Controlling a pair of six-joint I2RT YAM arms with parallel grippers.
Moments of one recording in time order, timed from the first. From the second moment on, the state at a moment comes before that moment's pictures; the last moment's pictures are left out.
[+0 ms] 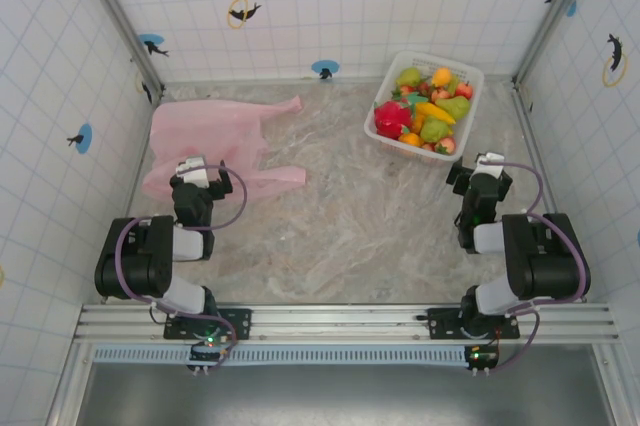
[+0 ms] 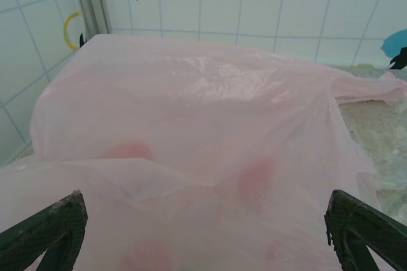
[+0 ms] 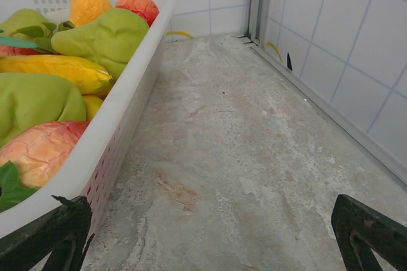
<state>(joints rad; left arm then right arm) 0.01 1.51 0.23 1.10 -0.06 0.00 0.05 1.49 0.27 0.95 0.35 0.09</state>
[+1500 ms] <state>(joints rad) -0.17 1.67 1.14 -0.26 0.01 -0.24 0.01 0.55 0.44 -0.28 -0.10 0.61</state>
